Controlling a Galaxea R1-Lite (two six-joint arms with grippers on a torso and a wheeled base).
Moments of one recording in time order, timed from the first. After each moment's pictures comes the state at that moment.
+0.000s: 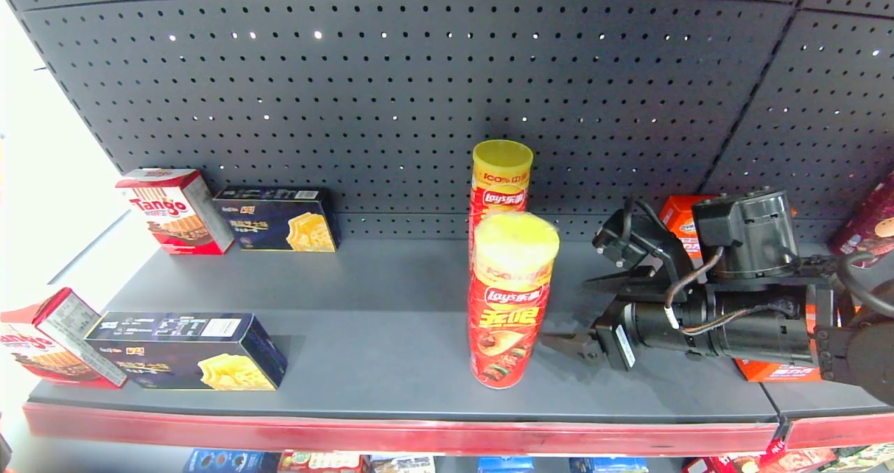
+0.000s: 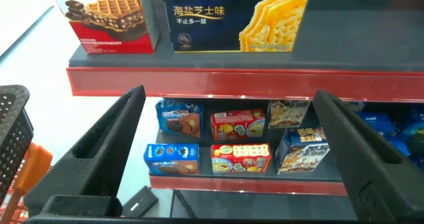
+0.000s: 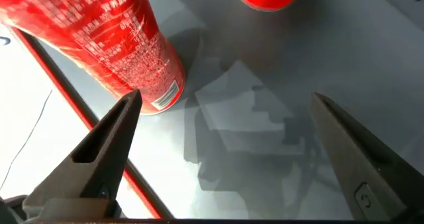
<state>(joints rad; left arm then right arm) 0.00 0.00 0.00 0.01 0.03 0.00 0.57 1.63 -0.88 -0.28 0.15 -0.24</state>
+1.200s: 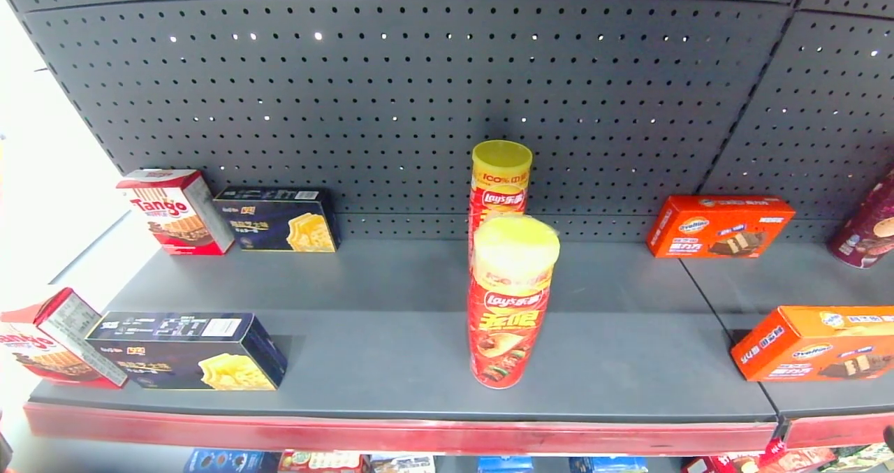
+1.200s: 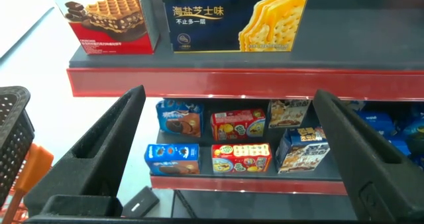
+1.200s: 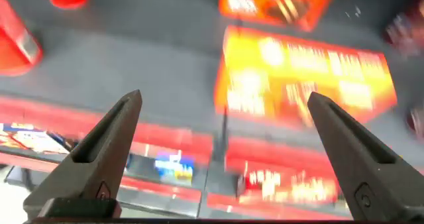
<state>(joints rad) 0.00 0.00 -0.01 0.01 0.03 0.01 0.01 0.46 -0.21 -0.14 0.08 -0.11</state>
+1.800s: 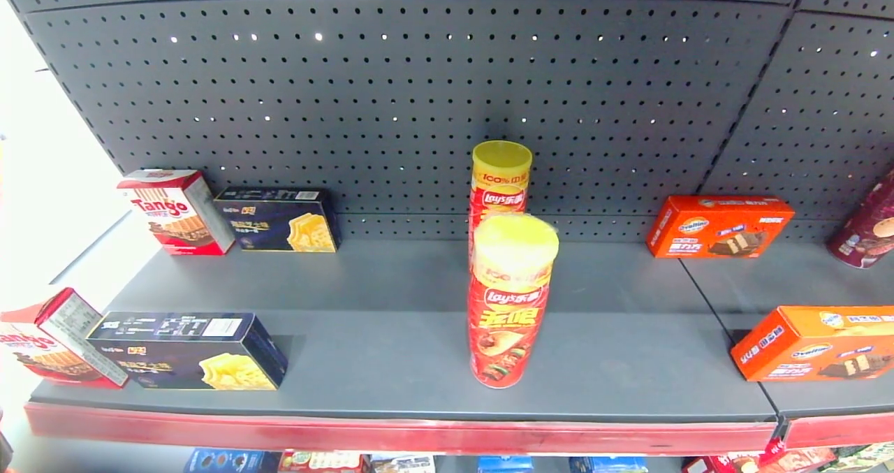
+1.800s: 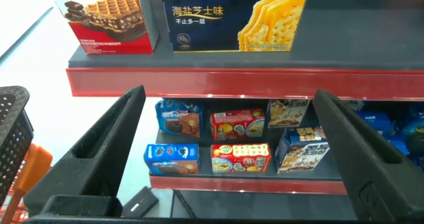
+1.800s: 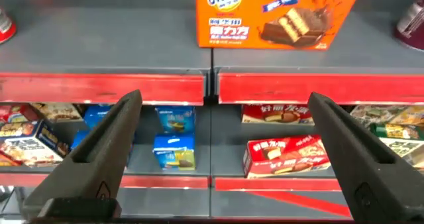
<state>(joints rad) 0.00 0.00 0.00 0.01 0.02 0.00 0.00 0.04 0.00 0.00 -0.01 0.00</state>
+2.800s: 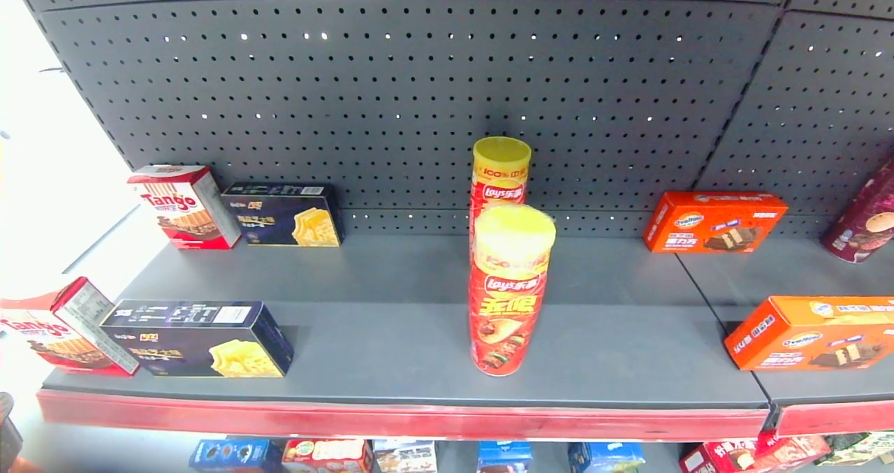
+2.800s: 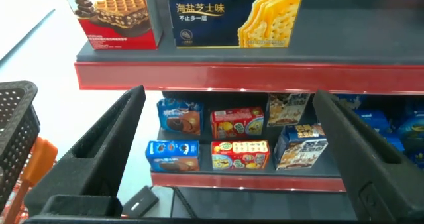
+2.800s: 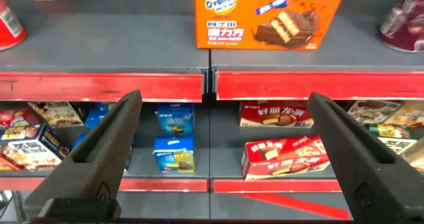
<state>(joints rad) 0.00 0.00 0.00 0.00 0.03 0.00 0.00 0.01 0.00 0.00 -0.02 0.00</state>
